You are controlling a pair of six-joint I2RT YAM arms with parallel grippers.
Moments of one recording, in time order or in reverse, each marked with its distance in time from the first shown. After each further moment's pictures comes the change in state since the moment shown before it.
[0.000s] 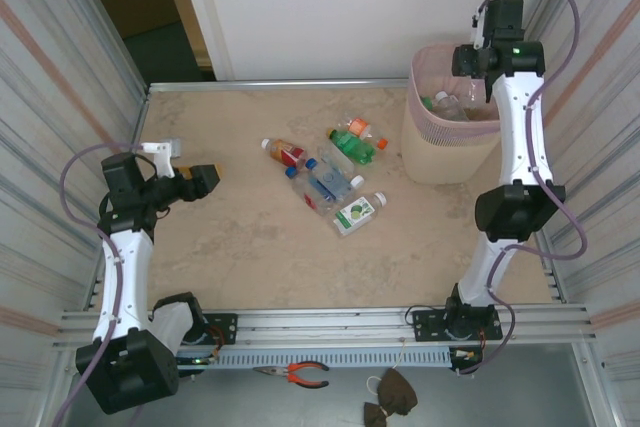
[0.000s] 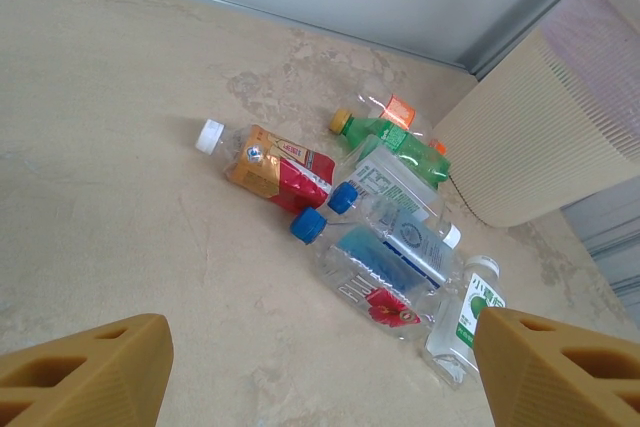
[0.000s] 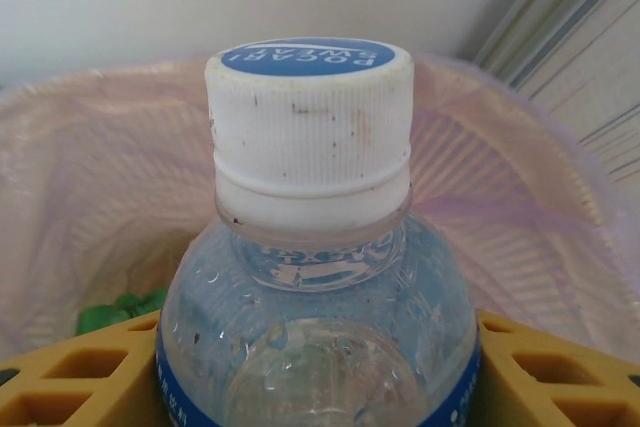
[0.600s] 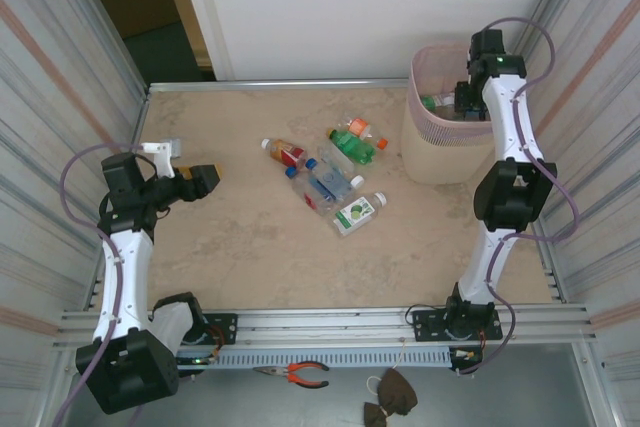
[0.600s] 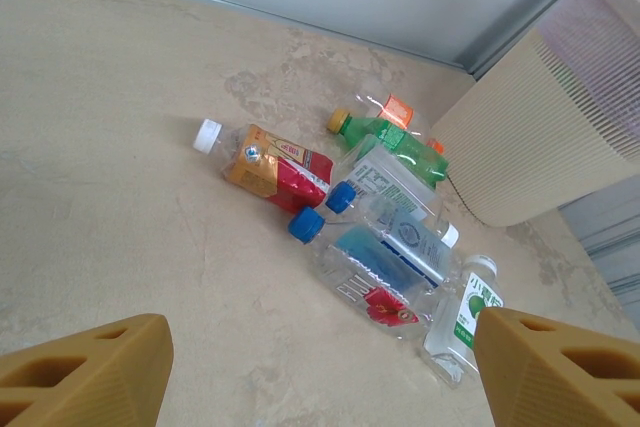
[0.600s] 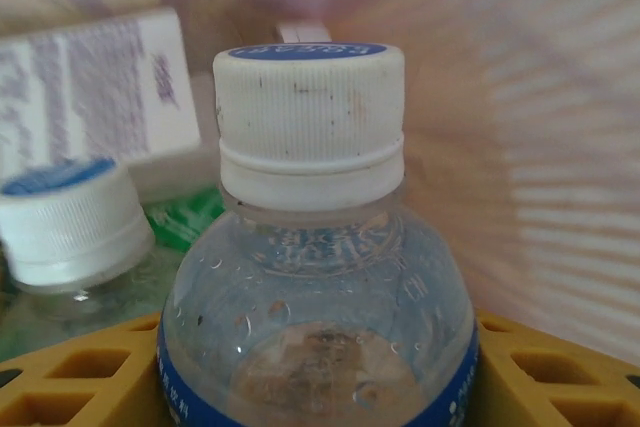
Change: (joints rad) left arm 0.000 0.000 -0.001 0.000 0.007 0.000; right arm -0.031 0.090 -0.217 -0.058 0.130 -0.006
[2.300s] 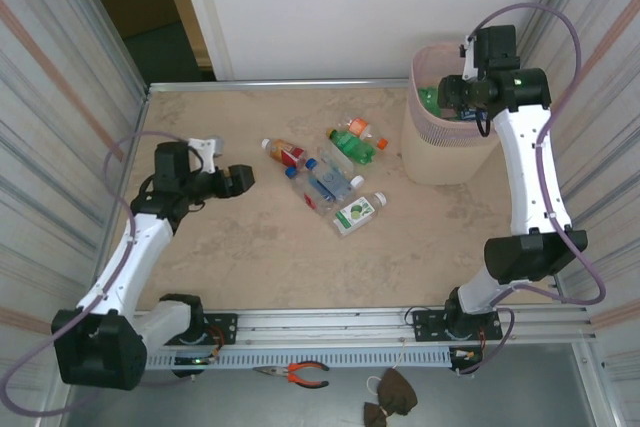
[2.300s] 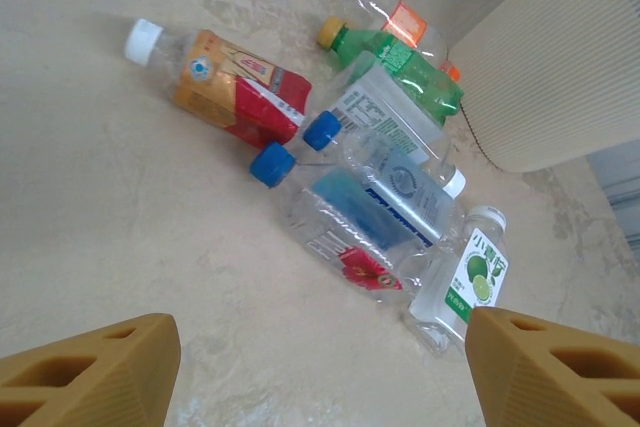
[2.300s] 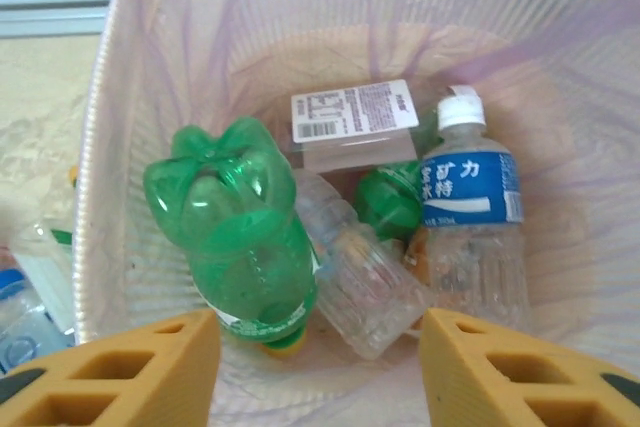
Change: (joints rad) left arm -0.413 0.147 0.056 0.019 -0.338 -0.180; right arm 0.131 -0.409 -0.088 -0.019 -0.227 0.122
